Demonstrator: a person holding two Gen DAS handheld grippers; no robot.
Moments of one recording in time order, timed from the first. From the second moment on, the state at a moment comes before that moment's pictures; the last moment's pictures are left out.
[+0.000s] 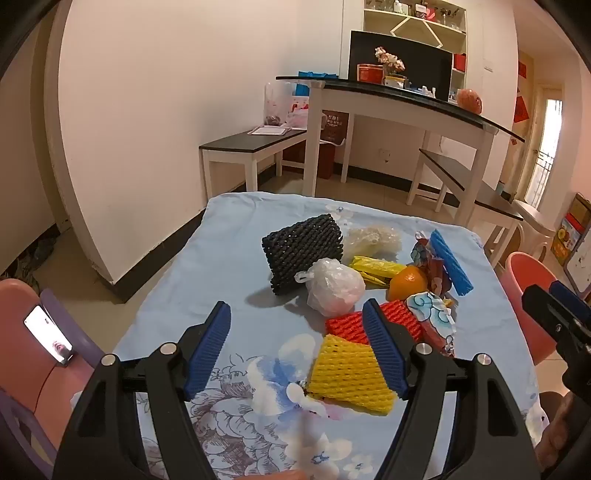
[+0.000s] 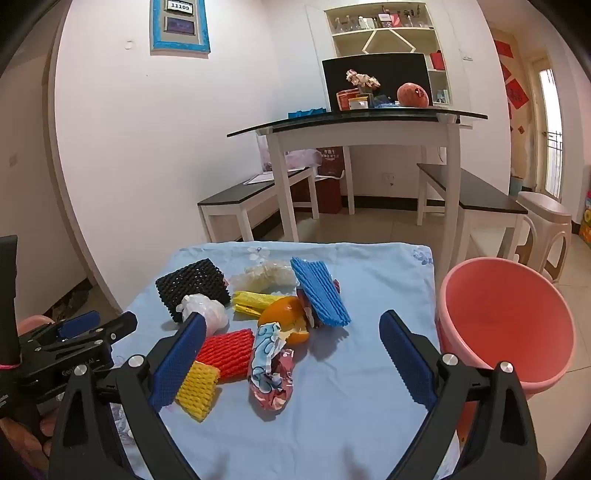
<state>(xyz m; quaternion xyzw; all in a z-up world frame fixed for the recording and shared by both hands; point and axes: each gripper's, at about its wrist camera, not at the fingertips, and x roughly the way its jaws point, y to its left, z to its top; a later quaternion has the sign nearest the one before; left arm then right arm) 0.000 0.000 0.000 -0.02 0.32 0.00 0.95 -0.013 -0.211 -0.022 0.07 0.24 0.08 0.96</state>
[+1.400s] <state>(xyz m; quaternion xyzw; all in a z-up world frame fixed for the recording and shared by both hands) 0.000 -0.001 -0.004 -0.04 0.32 0.00 0.95 -0.016 -0.214 -0.023 0.07 0.23 0.07 0.97</state>
